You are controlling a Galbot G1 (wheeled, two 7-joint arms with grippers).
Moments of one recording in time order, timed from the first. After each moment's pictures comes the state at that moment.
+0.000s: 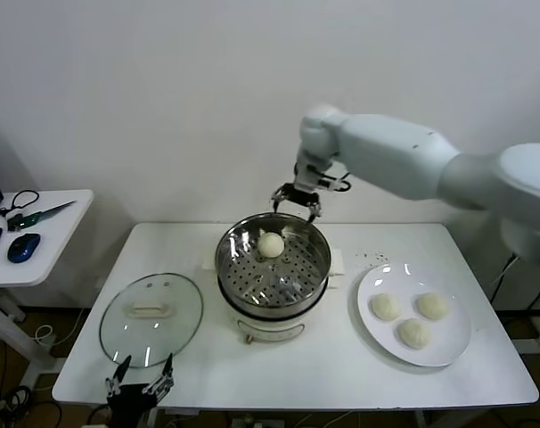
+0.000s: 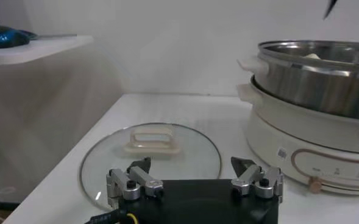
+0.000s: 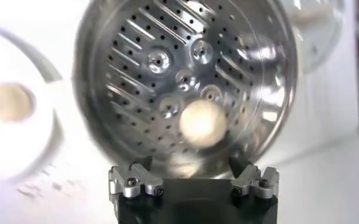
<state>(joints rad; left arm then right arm) 1.85 -1.51 -0.67 -2.13 -0.16 0.18 0.03 0.77 1.13 -1.54 1.04 0.28 0.36 -1.08</state>
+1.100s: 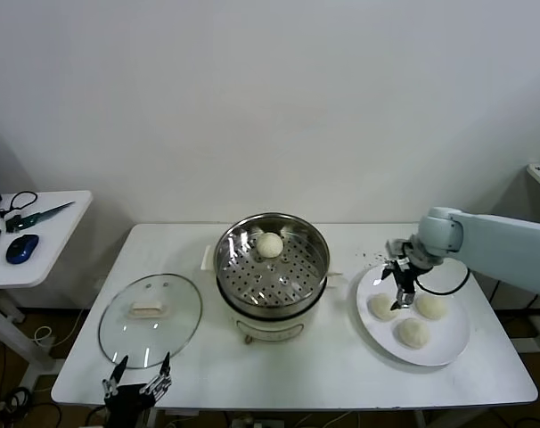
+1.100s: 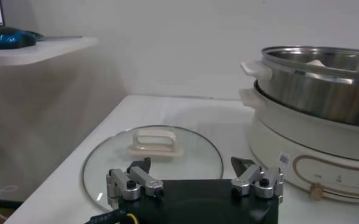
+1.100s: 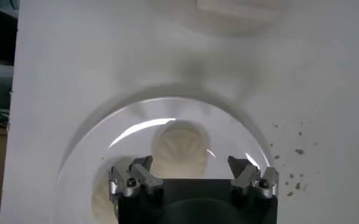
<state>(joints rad) 1.85 -1.53 -0.68 -2.14 -0.17 0.17 0.03 0.45 0.73 -1.57 1.26 0.45 -0.28 -0.84</state>
